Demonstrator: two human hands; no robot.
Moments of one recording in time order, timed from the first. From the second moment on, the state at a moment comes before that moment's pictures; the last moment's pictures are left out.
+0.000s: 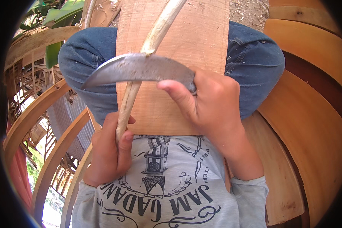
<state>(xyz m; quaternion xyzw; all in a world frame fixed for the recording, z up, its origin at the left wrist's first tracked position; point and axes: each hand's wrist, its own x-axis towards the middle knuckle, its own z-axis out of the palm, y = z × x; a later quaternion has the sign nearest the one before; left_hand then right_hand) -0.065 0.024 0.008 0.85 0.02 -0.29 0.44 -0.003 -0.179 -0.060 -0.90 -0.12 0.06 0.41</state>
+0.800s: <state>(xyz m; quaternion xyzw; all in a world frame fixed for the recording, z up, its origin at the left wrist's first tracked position) -0.064 0.012 0.002 0.87 0.03 -0.24 0.44 -0.017 -0.181 -0.063 -0.87 -0.06 0.10 0.48</state>
